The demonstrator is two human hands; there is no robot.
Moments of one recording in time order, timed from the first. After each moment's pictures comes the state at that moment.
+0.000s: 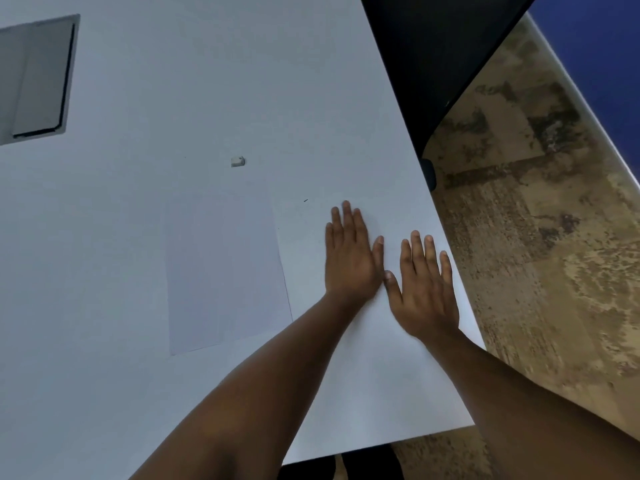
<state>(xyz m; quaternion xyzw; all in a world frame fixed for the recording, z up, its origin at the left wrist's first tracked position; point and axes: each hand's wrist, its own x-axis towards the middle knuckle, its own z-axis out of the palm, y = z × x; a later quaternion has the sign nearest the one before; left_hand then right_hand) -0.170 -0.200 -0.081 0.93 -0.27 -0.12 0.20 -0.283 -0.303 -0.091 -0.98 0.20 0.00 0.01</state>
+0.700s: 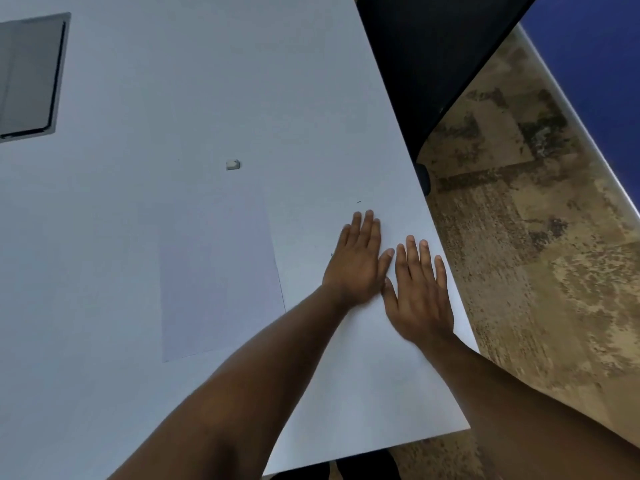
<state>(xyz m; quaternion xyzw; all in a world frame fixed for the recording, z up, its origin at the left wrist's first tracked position) -0.158 -0.206 -0.081 0.89 -0.39 -0.19 0.15 -0.285 -0.303 -0.090 -0.98 0.20 0.01 0.02</state>
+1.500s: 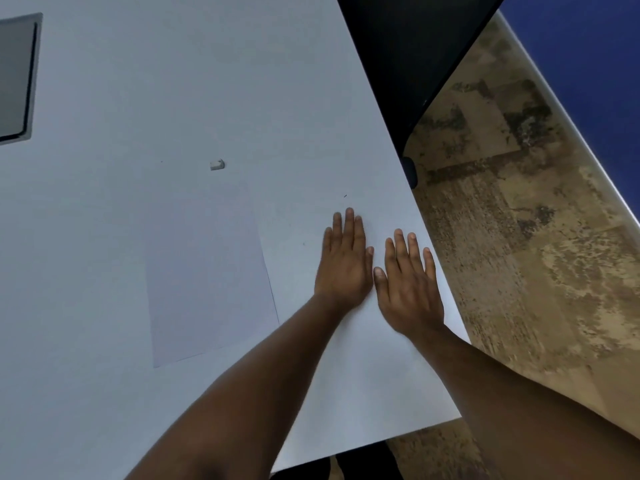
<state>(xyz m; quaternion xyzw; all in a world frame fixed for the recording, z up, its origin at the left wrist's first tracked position) -0.174 -0.202 -0.089 0.91 -0.35 -0.15 0.19 -0.283 -0.304 -0.090 -0.98 0.21 0.01 0.03</state>
